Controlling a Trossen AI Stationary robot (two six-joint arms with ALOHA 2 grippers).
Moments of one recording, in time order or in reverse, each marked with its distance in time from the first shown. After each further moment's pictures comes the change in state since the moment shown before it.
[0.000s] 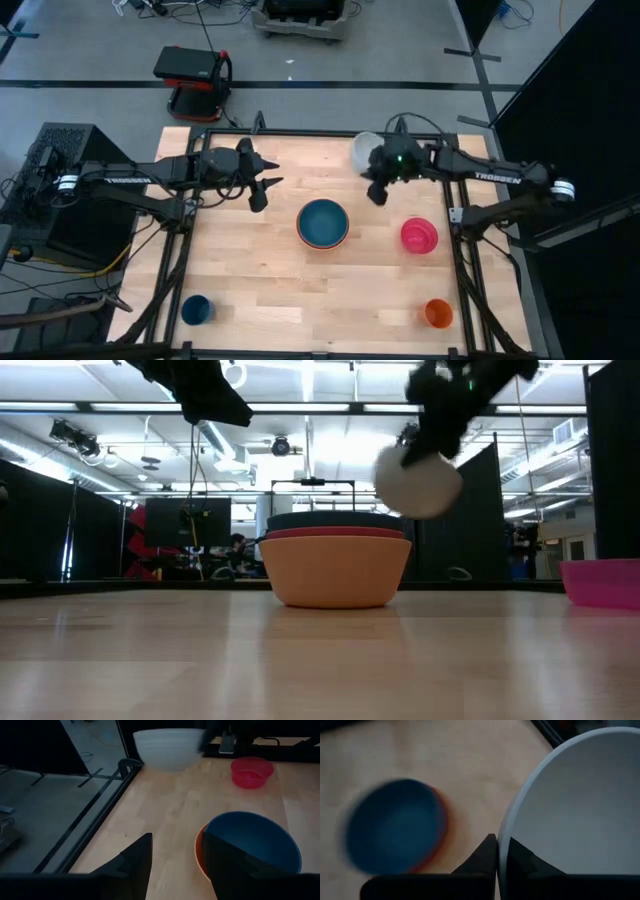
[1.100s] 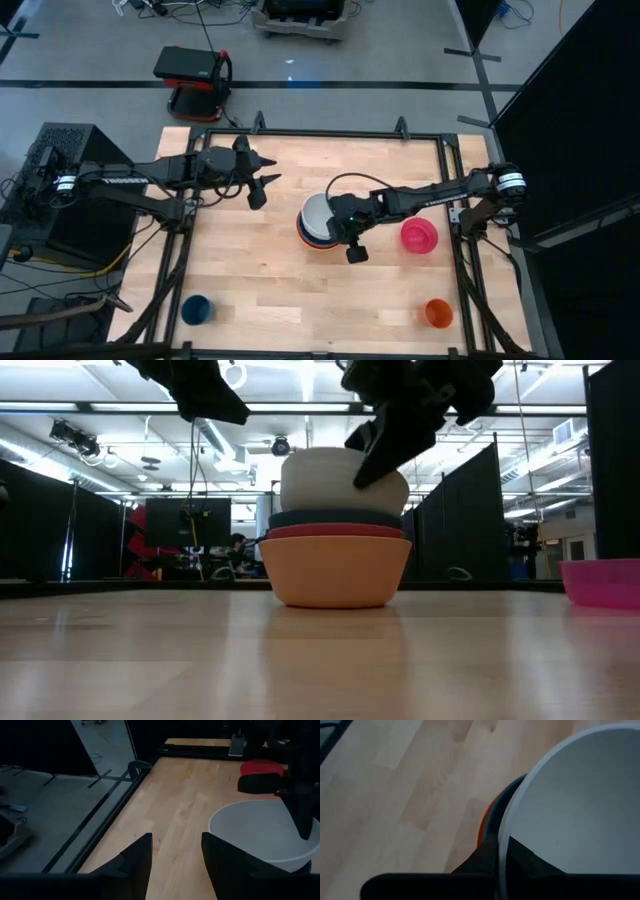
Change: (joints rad) left arm 0.001 -0.018 0.000 -0.013 -0.045 0.000; right arm 0.327 0.413 0.155 0.094 -0.132 -0.216
